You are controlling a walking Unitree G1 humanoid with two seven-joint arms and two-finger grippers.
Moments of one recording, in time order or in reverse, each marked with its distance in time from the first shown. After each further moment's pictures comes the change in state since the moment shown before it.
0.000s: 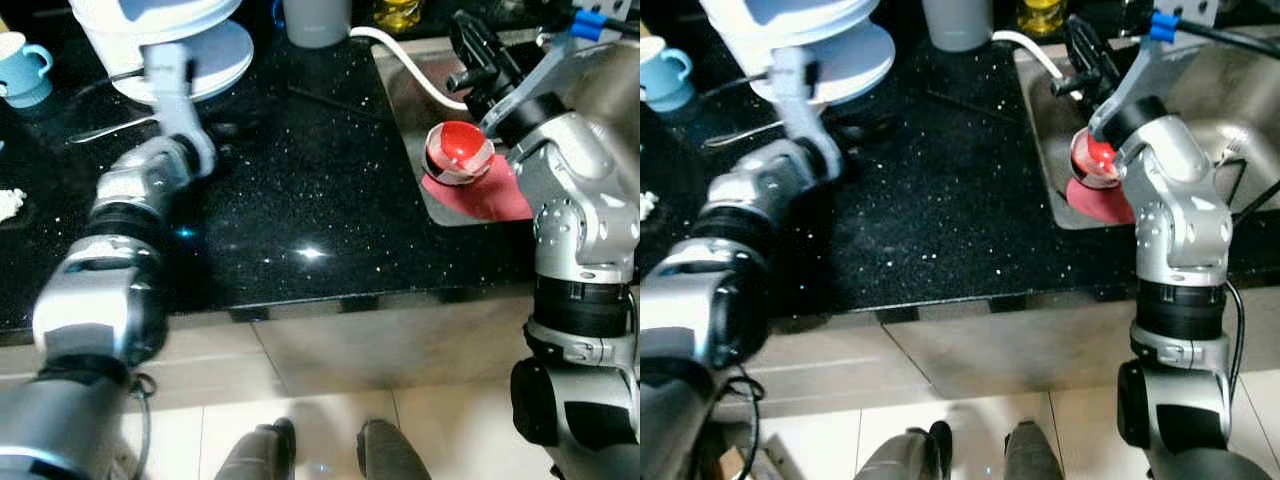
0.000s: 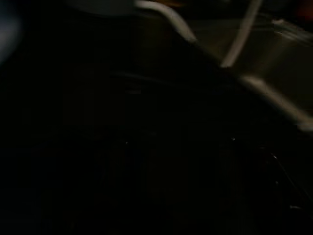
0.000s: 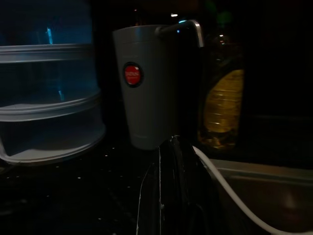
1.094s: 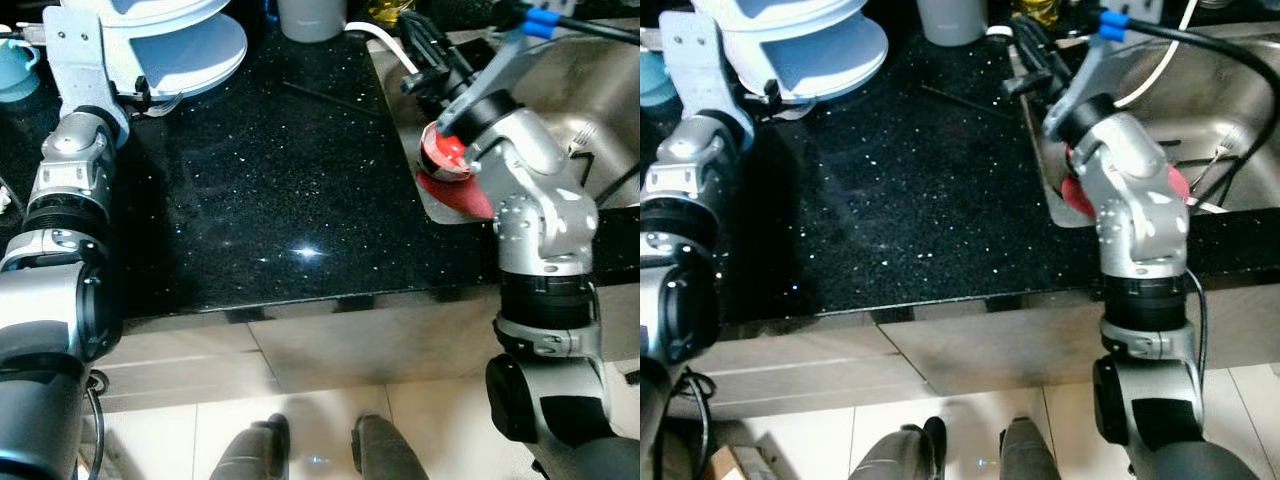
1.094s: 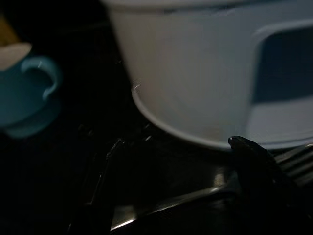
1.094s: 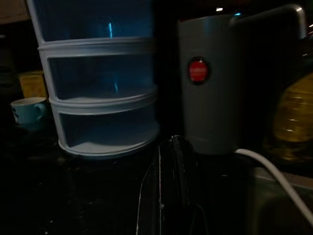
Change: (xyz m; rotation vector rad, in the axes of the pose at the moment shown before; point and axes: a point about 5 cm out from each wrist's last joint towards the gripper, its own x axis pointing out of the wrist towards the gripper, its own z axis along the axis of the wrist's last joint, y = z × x) left arm -0.099 0.089 0.056 0.354 -0.153 0.923; right arm 0.019 0.045 -0.007 0.081 -0.010 0.178
